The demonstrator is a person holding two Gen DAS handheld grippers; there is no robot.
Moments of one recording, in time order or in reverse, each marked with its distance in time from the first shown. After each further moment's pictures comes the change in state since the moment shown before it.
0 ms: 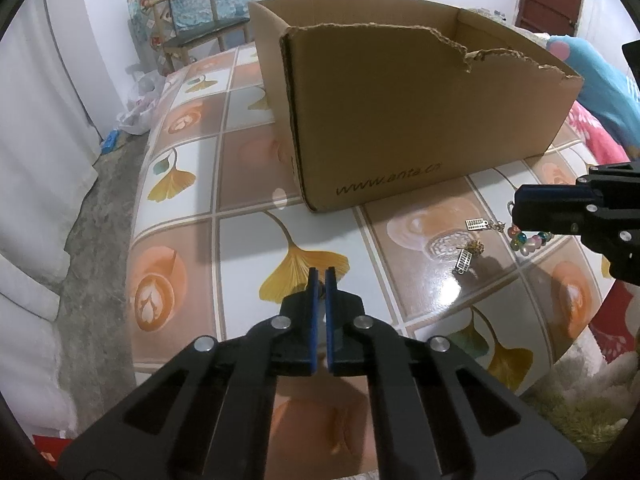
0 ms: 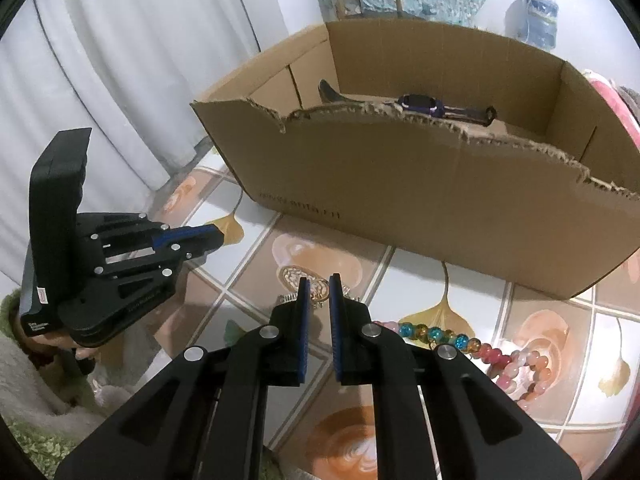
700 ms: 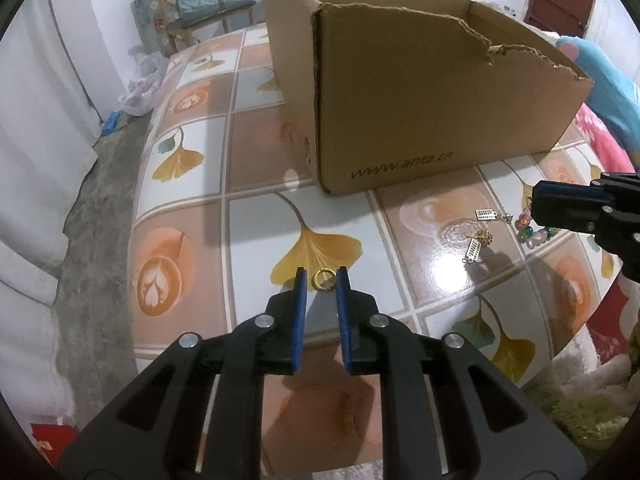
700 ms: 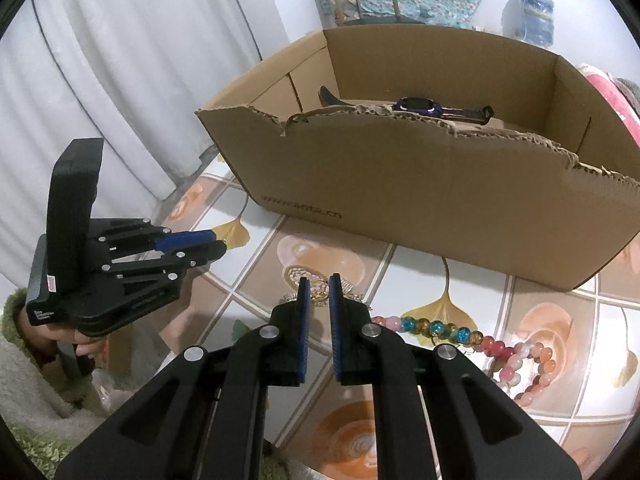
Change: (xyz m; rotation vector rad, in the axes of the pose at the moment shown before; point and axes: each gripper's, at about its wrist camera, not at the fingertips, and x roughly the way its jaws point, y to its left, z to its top) left arm 0.001 0.009 -0.001 -0.029 0.062 -0.013; right arm -0.002 -0.003 -0.003 0.030 -0.022 0.028
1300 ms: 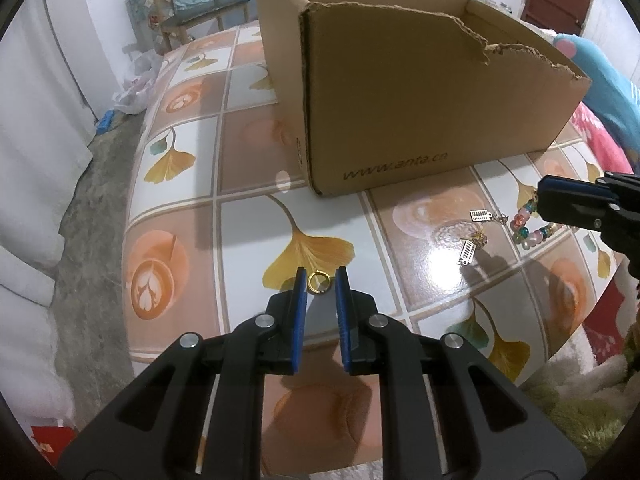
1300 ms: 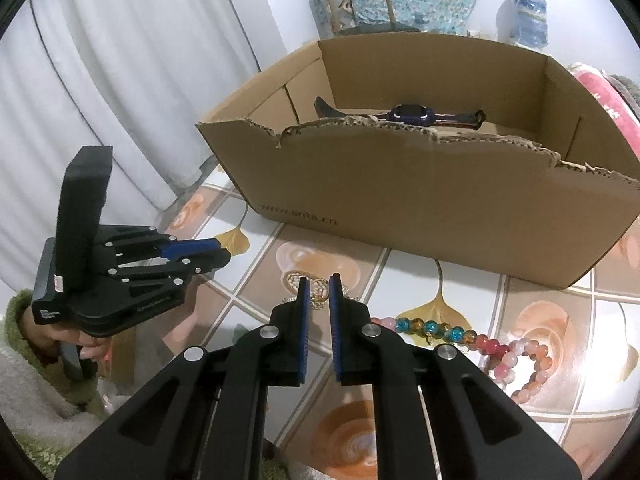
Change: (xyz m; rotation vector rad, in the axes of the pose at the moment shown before) left arm 0.004 -0.001 0.003 0.001 0.005 -0.011; right arm -0.012 0.000 0.000 0.017 -0.041 0.002
